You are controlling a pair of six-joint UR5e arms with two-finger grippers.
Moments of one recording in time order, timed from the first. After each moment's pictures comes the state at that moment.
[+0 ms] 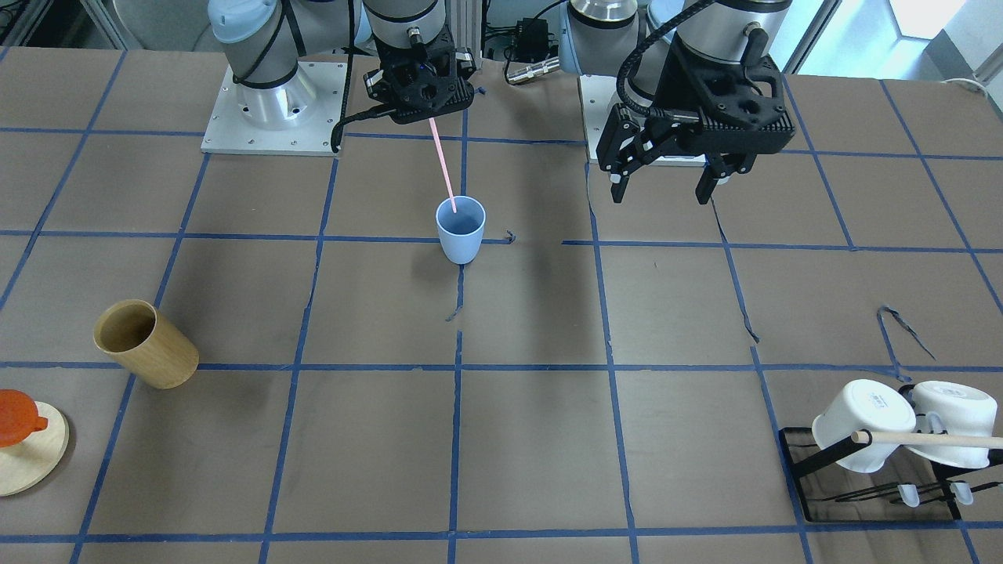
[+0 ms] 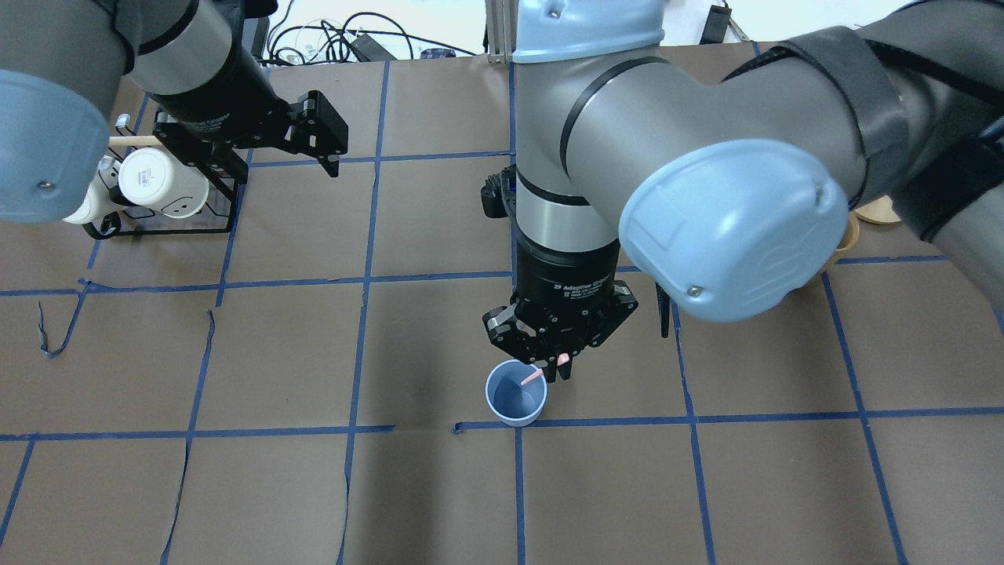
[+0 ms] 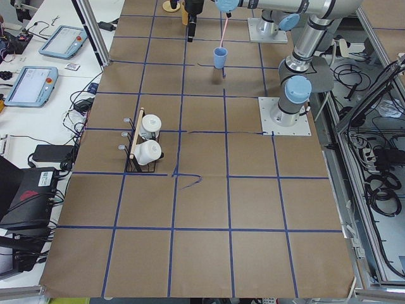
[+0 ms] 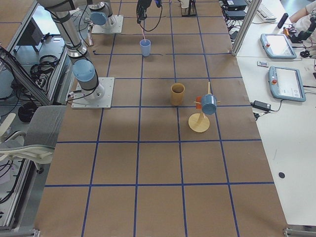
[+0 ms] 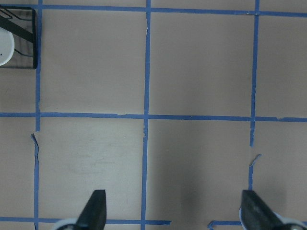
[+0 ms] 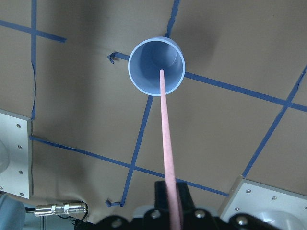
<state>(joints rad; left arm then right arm) -1.63 -1.53 -1.58 -1.47 1.57 -0.09 1.98 -1.56 1.60 -1.32 -1.40 0.11</state>
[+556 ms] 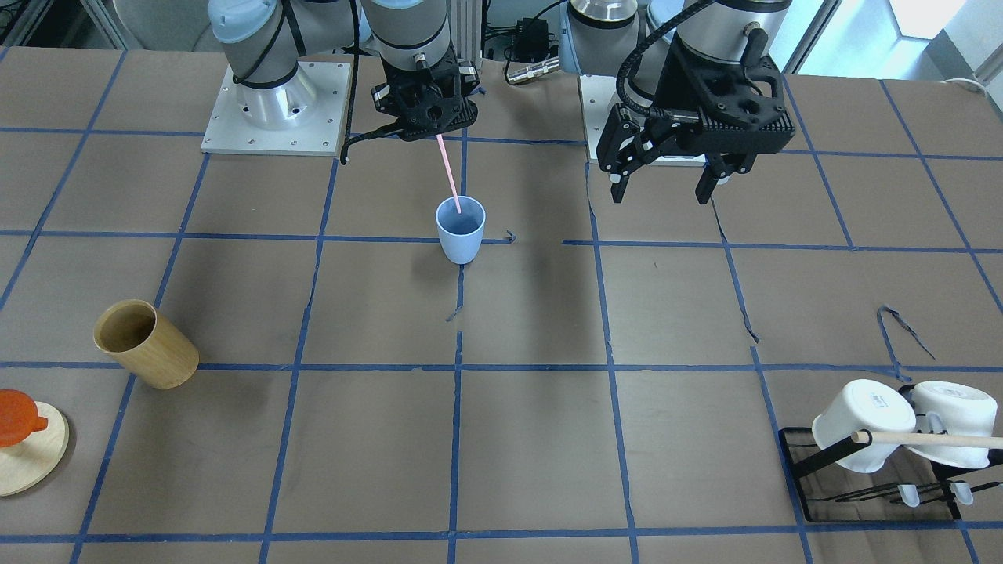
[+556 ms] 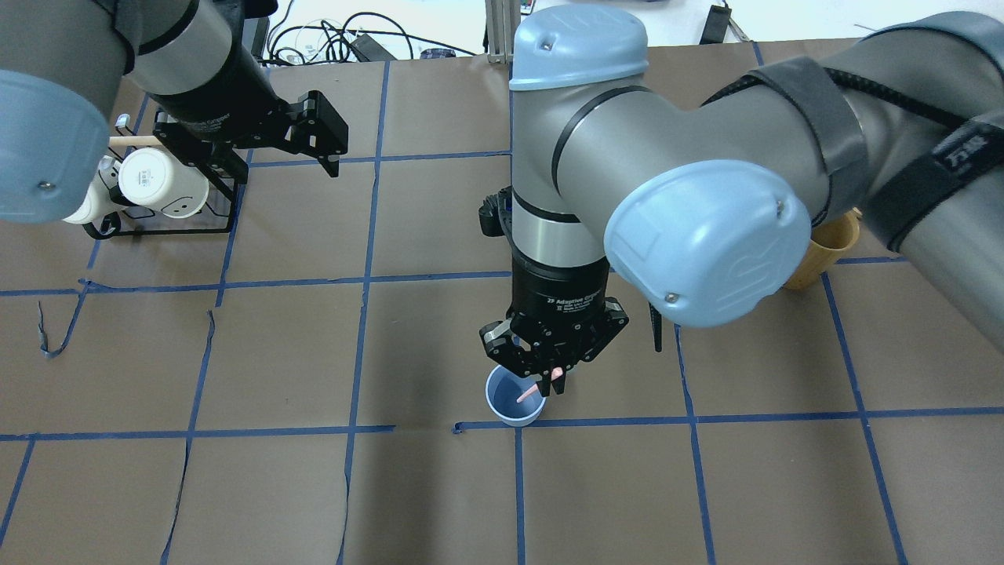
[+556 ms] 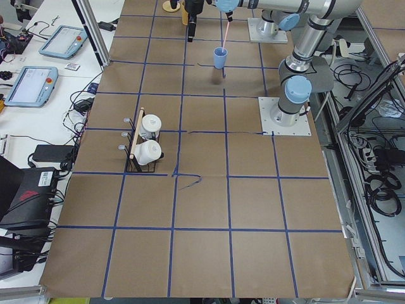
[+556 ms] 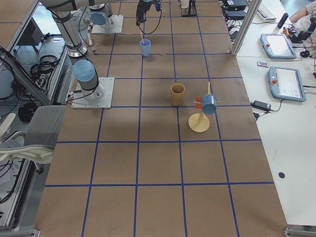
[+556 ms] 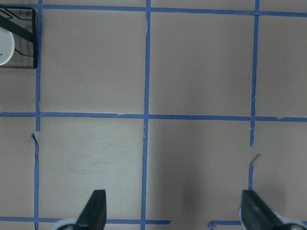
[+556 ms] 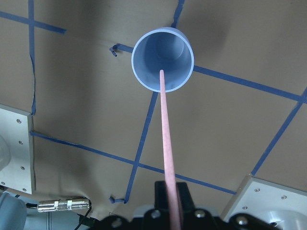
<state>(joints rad) -1.63 -1.53 -1.58 -1.47 1.57 -0.09 1.98 -1.54 1.65 -1.35 -1.38 0.11</state>
